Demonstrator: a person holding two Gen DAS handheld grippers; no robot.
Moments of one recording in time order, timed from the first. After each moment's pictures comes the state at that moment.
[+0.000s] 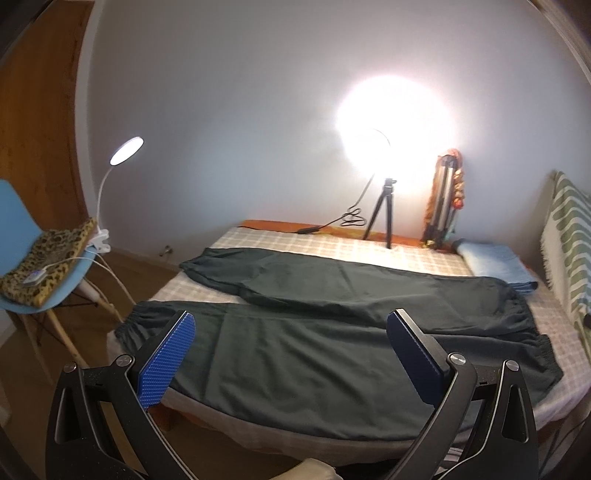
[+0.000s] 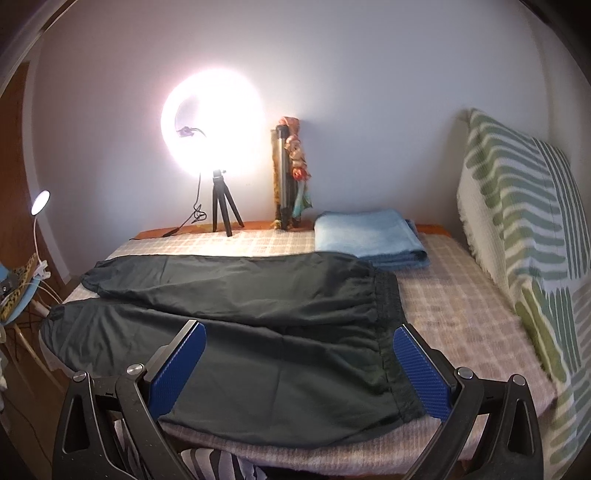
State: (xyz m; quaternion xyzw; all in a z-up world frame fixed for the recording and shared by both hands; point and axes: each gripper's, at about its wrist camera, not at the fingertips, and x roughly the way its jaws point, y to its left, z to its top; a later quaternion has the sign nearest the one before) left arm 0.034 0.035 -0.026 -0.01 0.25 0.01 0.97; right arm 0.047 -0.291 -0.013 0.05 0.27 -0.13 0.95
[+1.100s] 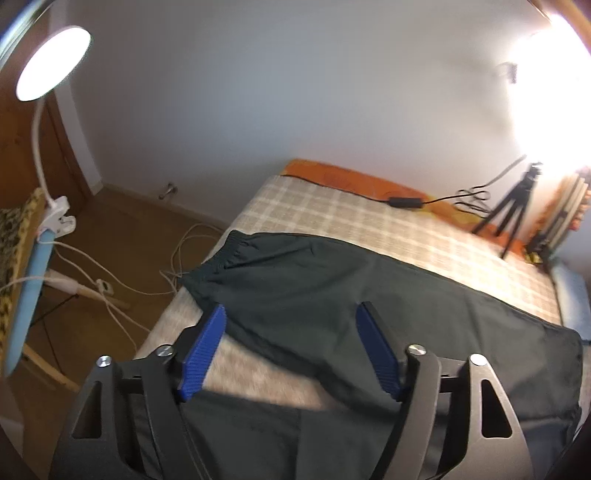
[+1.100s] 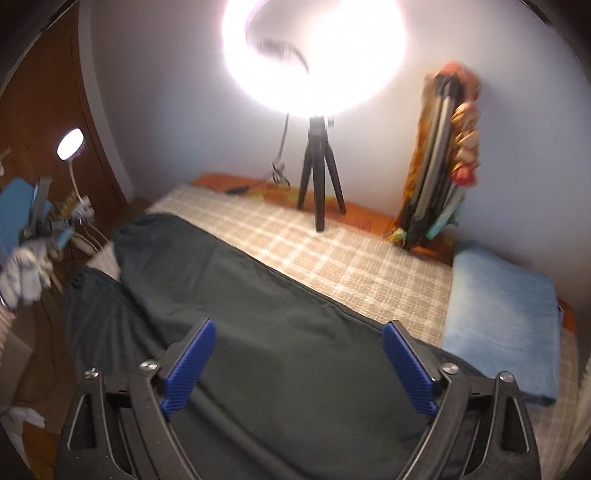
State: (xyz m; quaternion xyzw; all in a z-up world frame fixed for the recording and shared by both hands) left arm 0.343 0.175 -0.087 -0.05 0.43 0.05 0.90; right arm 0.357 -0.299 -0.034 -0.02 0.42 0.09 0.90
